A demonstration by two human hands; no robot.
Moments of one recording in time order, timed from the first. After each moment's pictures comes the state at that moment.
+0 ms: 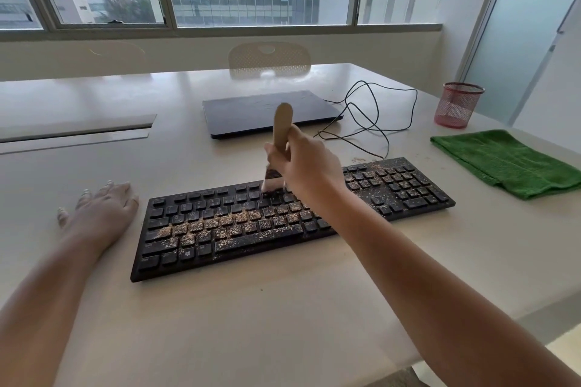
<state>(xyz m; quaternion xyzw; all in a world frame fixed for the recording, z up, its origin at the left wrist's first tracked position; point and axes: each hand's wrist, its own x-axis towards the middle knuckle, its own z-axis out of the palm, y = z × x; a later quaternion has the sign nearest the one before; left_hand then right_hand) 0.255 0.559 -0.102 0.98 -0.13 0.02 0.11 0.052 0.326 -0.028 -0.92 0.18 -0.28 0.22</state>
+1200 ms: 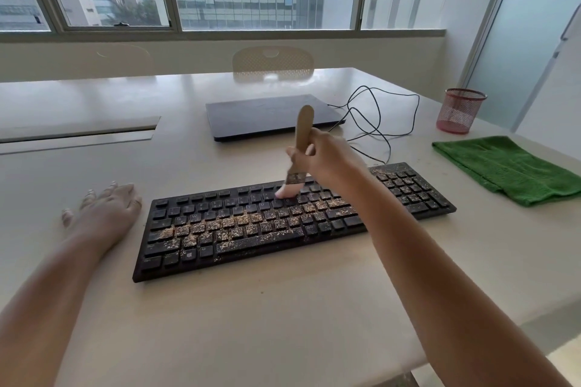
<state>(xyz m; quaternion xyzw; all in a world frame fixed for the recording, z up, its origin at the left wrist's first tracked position) 0.250 0.559 -0.100 0.98 -0.13 0.01 0.12 0.039 0.301 -0.011 -0.93 0.20 -0.19 0.24</state>
